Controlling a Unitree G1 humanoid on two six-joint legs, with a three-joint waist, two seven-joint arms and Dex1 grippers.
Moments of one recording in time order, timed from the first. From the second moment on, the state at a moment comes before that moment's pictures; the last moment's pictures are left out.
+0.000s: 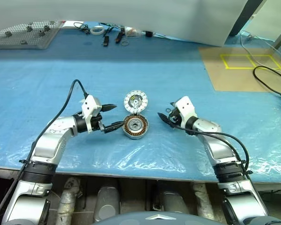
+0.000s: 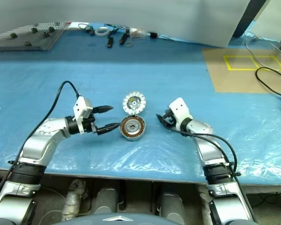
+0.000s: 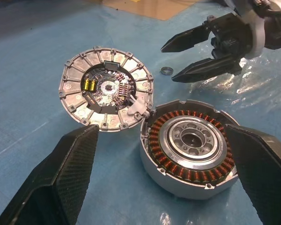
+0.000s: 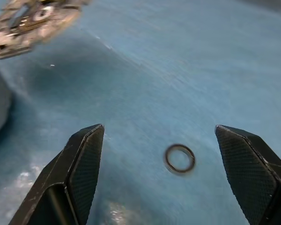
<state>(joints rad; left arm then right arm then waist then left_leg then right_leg) -0.33 0.54 -0.03 0.00 -0.39 0.29 -0.99 -0.37 -0.32 0.01 0.12 0.06 0.38 0.54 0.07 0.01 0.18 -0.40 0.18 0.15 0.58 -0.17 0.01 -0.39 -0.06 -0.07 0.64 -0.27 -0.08</state>
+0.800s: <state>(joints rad) -0.31 0.56 -0.03 -0.02 -0.39 0.31 -1.00 -0.38 -0.28 0.03 0.20 0.08 0.36 0.51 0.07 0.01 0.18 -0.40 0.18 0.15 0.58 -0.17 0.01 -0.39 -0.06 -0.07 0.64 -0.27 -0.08</state>
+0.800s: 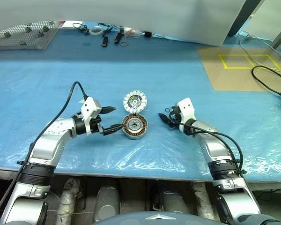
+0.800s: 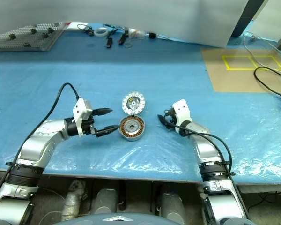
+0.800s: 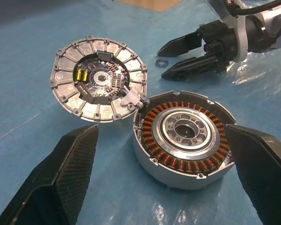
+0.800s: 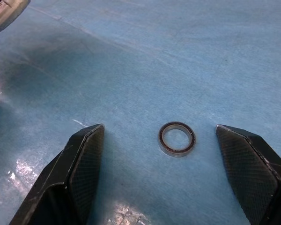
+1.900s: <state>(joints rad) -0.31 0.55 -0.03 -0.04 -0.38 0.32 -0.99 -0.41 -0.38 0.05 0.07 0.16 0.47 0.70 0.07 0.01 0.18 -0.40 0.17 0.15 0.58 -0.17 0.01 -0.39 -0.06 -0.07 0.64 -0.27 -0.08</state>
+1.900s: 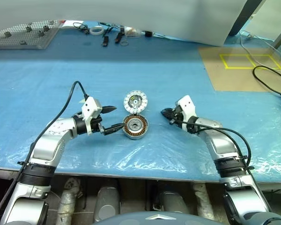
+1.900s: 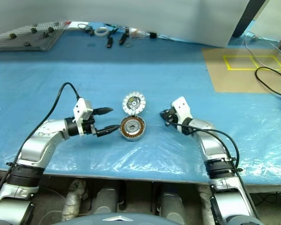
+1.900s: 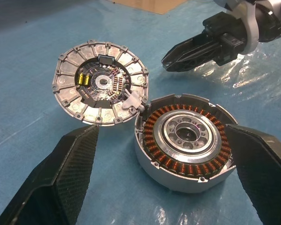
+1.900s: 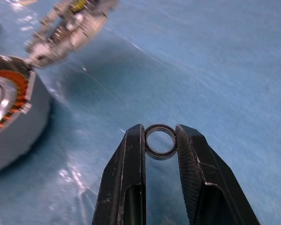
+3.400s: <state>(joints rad) -0.07 0.47 -0.04 -0.18 -0.35 0.23 -0.86 -0.64 -0.37 0.35 0.23 0.17 0.41 1.11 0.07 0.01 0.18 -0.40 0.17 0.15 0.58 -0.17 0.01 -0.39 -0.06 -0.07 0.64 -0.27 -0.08</state>
